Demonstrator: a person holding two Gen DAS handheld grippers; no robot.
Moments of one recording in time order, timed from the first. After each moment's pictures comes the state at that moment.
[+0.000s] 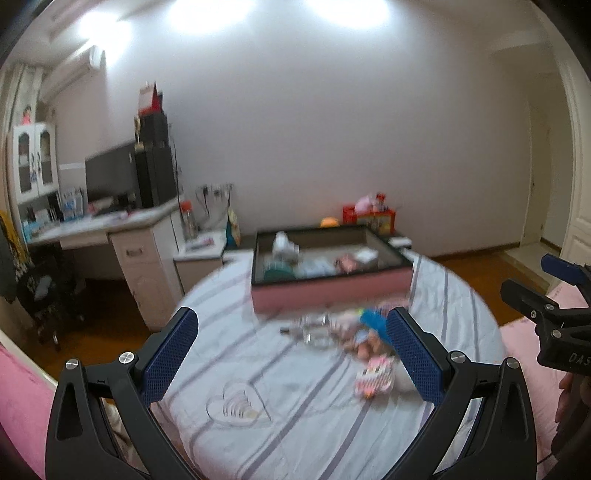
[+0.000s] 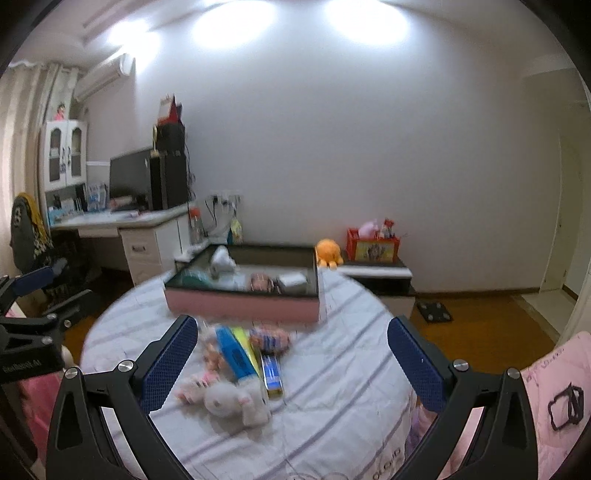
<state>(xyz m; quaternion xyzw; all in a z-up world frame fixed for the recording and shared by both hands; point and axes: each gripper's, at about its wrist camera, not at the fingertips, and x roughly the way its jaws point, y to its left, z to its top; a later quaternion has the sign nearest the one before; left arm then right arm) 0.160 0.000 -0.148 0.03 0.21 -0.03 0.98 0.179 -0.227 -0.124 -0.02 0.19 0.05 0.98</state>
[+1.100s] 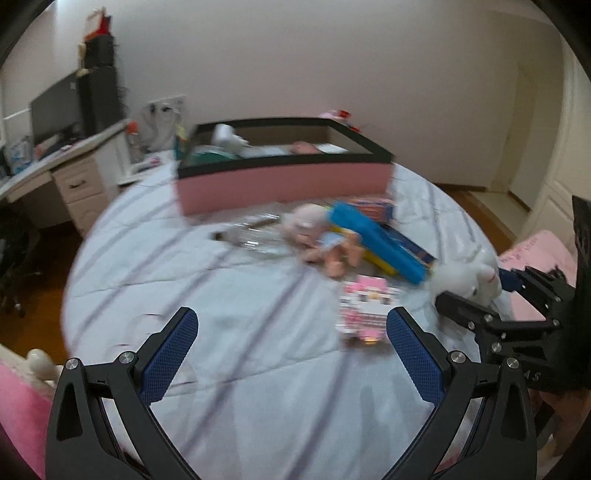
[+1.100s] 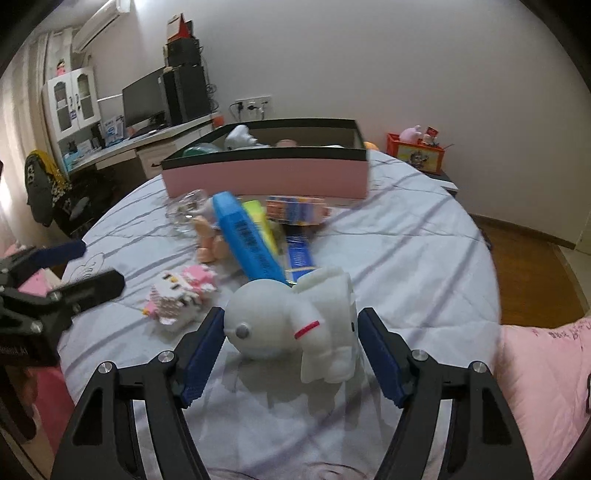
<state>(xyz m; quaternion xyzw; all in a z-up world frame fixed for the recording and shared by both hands) 0.224 -0.032 -0.238 0.02 0.36 -0.13 0.92 0.232 -0.228 -0.226 -0.01 0.35 0.12 0.93</state>
